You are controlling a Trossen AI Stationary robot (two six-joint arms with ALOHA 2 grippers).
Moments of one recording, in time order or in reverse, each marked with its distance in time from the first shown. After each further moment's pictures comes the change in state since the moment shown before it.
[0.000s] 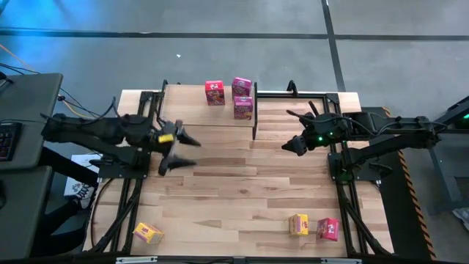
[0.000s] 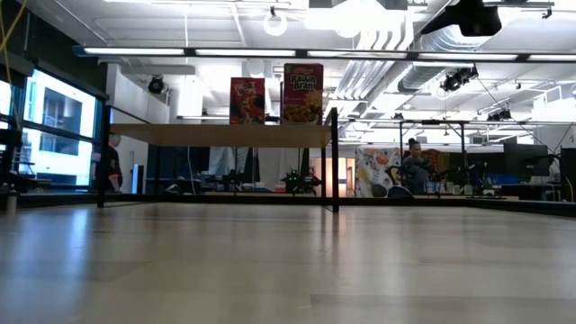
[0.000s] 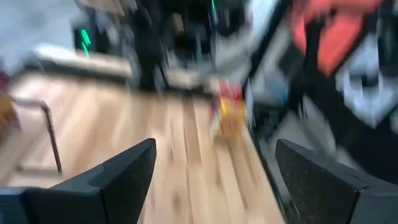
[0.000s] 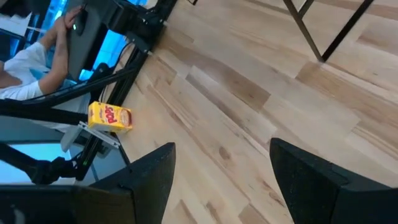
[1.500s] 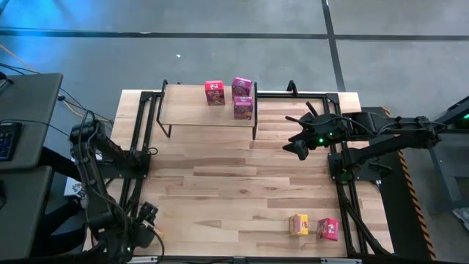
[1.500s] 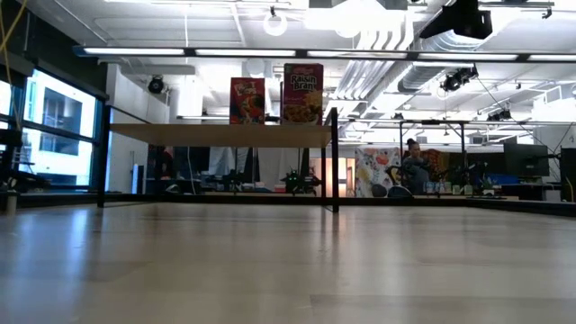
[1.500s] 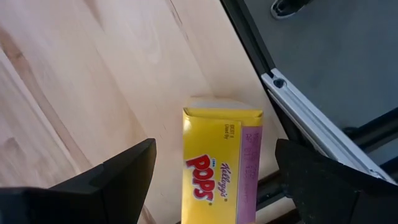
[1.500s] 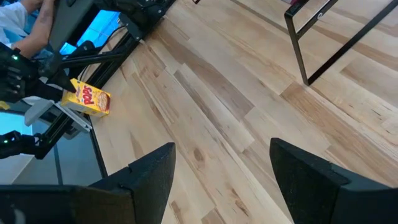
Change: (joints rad) left arm -1.026 0.657 0.241 -0.649 -0.157 -0.432; right arm 0.000 0.000 0.000 -0.025 0.026 -0.211
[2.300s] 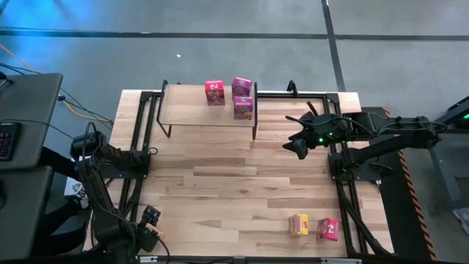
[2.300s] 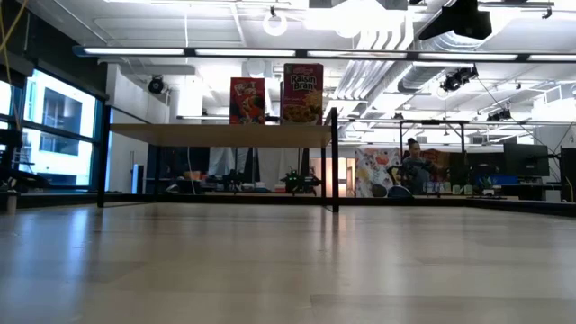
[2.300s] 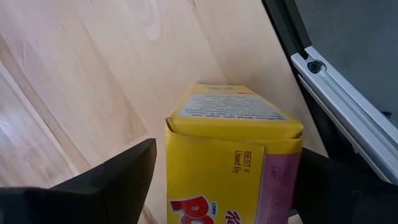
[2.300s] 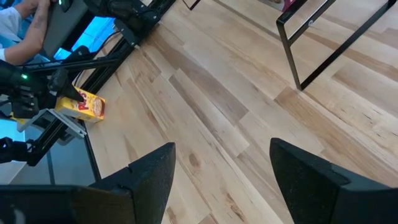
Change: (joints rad) left arm -0.009 0.139 0.000 -0.003 0.003 -0.019; right arm 0.000 0.000 0.000 -0.001 0.030 -0.001
